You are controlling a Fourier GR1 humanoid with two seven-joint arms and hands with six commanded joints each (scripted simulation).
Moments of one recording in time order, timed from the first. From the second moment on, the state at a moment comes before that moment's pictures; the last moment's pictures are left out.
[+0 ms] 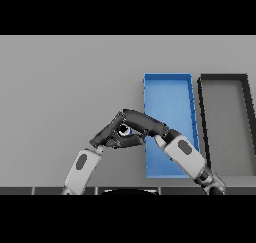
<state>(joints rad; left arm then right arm) -0.20 -0.06 -0.36 -1.60 -0.18 -0.40 0.01 -0.59 -0.19 0.47 -1.80 -0.24 0.36 0.21</state>
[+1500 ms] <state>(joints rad) -0.16 -0.06 -0.32 -1.62 -0.23 -0.48 0.11 -1.07 -0.21 -0.01 -1.65 -0.51 0.22 0.57</state>
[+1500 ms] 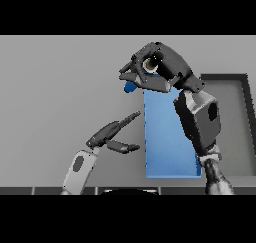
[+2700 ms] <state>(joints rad) -0.13 -0.05 -0.33 -1.64 -0.23 -0.48 0.10 -0.43 -0.51 0.12 -1.58 -0.41 -0.08 0.61</state>
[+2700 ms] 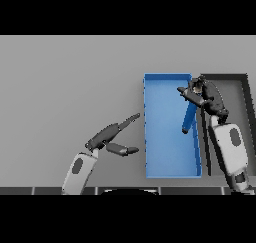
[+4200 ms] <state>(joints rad) -0.12 -0.05 -0.35 -1.65 -0.24 -0.47 0.10 -0.78 -0.99 1.05 -1.44 -0.84 -0.29 0.60</state>
